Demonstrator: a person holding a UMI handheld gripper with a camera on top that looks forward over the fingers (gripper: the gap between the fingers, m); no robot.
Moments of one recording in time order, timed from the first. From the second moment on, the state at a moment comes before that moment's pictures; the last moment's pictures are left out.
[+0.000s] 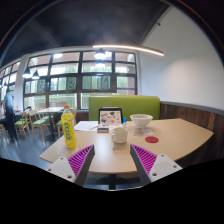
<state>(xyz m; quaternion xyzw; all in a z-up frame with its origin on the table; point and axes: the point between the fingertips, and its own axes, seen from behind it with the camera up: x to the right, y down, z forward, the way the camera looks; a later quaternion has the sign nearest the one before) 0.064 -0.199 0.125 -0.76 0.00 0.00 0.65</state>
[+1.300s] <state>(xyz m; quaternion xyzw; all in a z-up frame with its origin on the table) -0.174 0.082 0.081 -0.75 -0.04 0.05 0.66</state>
